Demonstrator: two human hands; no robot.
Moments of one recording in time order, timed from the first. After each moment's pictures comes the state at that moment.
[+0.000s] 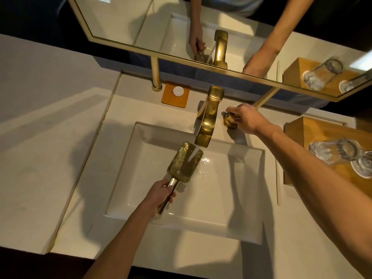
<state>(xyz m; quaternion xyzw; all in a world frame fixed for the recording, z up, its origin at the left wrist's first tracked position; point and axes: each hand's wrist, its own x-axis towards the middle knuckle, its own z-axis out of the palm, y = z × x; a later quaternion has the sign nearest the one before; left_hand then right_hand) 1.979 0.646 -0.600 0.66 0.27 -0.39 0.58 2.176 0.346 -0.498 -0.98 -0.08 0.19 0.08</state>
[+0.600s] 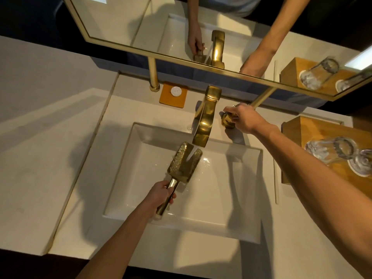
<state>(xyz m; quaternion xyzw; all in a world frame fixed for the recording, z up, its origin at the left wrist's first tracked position) 1.979 0.642 -0.598 0.65 0.27 -0.41 0.58 2.175 0.348 -0.495 -0.98 -0.08 0.18 0.08</state>
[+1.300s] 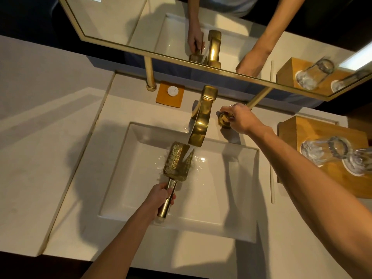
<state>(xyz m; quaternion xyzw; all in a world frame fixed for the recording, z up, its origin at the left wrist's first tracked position) 1.971 0.629 -0.599 0.63 0.31 -0.39 0.60 2.172 0.351 -0.497 -0.98 -0.05 0.19 0.11</state>
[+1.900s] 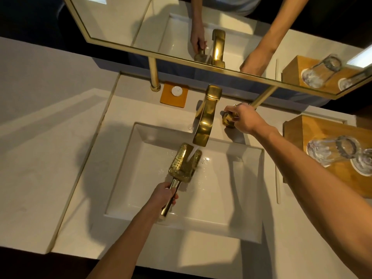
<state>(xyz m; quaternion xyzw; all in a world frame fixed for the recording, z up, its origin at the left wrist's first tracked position) 1.974 0.630 -0.595 0.66 0.31 -0.39 0.57 2.172 0.352 -0.497 -0.97 -0.04 0.18 0.13</state>
